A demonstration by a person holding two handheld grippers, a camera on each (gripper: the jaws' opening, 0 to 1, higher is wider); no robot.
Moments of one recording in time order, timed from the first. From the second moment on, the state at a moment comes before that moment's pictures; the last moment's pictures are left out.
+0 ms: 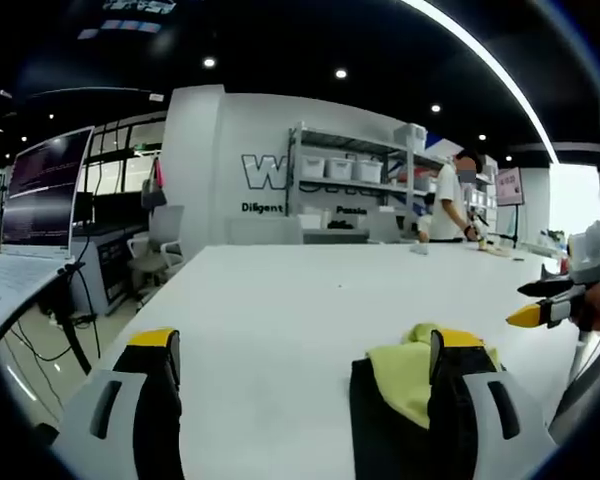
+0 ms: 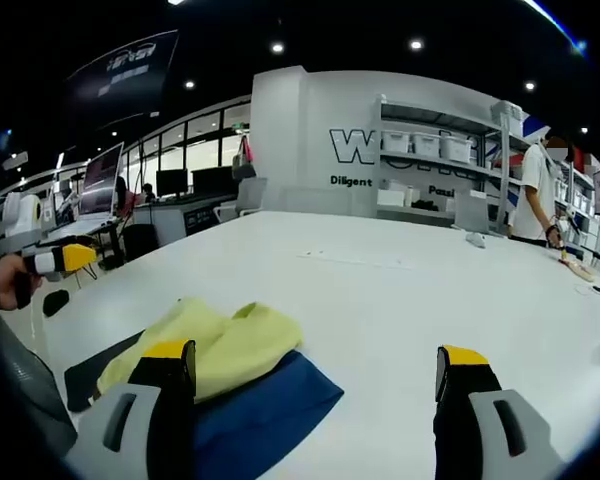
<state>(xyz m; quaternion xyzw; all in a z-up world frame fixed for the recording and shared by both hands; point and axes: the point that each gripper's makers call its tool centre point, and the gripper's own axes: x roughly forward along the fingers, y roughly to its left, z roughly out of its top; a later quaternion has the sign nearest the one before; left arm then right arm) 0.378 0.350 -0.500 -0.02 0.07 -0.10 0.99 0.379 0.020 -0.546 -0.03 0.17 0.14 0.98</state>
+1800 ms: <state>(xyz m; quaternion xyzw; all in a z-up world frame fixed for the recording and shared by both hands) 0.378 0.311 -0.492 0.00 0.07 -0.17 0.98 0.384 0.011 -0.521 -0.01 0.15 0.13 0.98</state>
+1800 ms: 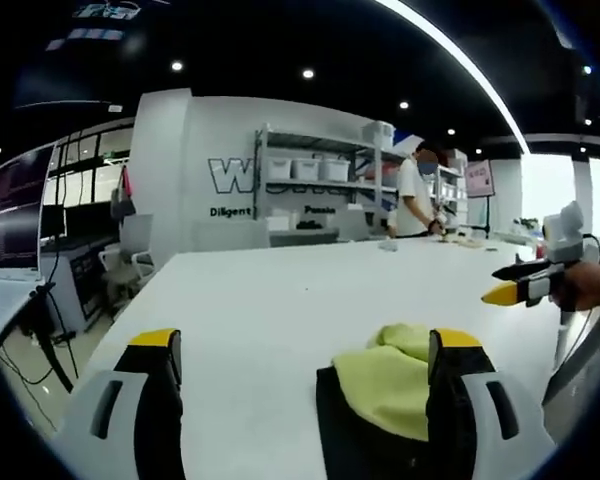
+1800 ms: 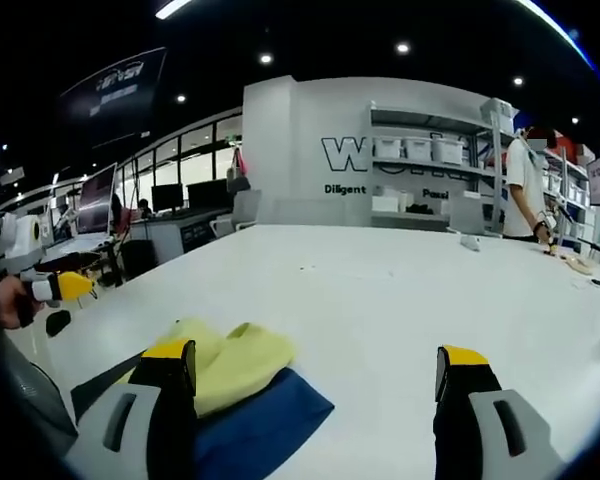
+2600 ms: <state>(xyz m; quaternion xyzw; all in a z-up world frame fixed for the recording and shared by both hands) 0.358 0.285 -0.493 0.06 0.11 -0.27 0.96 0.377 0.030 -0.499 0.00 0.13 0.20 0.97</state>
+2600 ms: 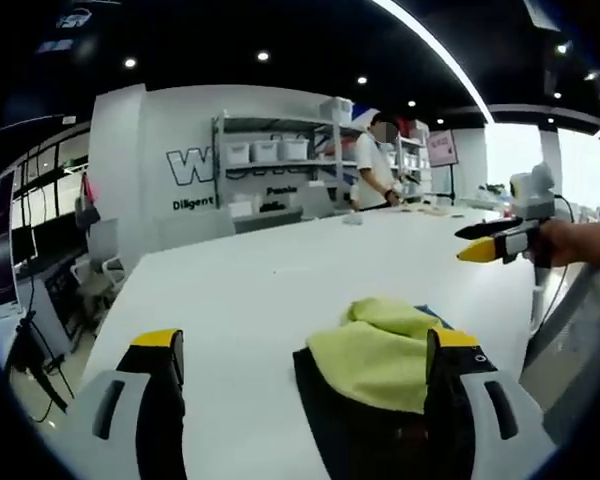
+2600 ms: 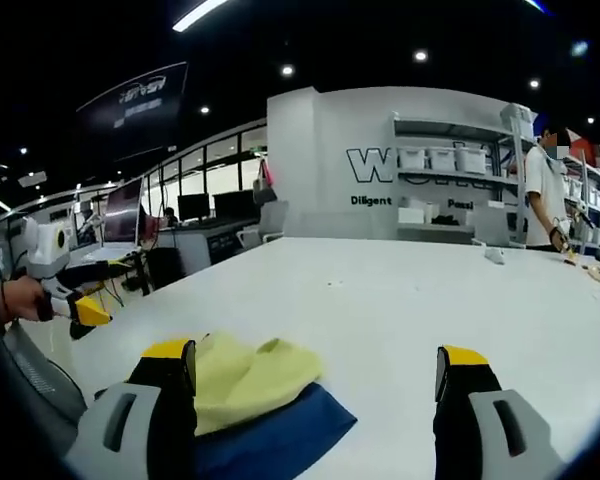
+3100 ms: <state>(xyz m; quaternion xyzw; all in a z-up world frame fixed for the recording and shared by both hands) 0.348 0.280 -0.508 0.15 0.13 -0.32 0.93 0.358 0.069 -0.515 -0.08 0.17 0.30 0.94</state>
